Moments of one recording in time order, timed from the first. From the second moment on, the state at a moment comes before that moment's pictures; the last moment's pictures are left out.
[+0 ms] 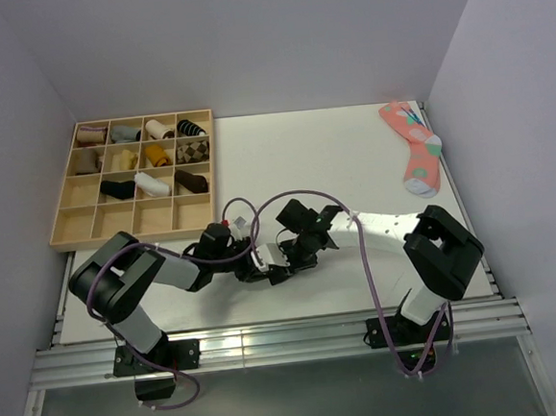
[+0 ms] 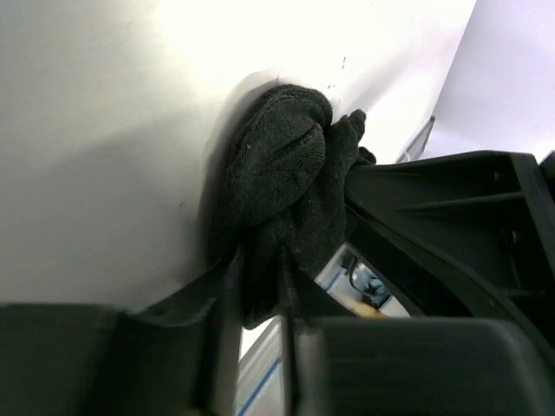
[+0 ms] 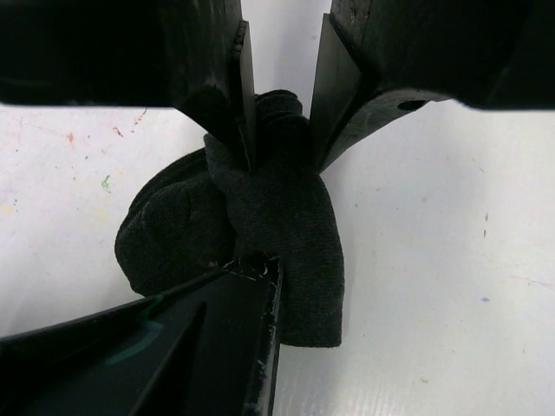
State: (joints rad) left arm -0.67 1.70 0.45 0.57 0.56 -1.12; right arm 0.84 1.57 0.89 -0.52 -0.36 -0.99
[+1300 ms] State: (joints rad) left arm -1.03 1.53 0.13 1.06 -0.16 -0.84; right arm 0.70 2.06 1.42 -1.25 -0.62 -0.98
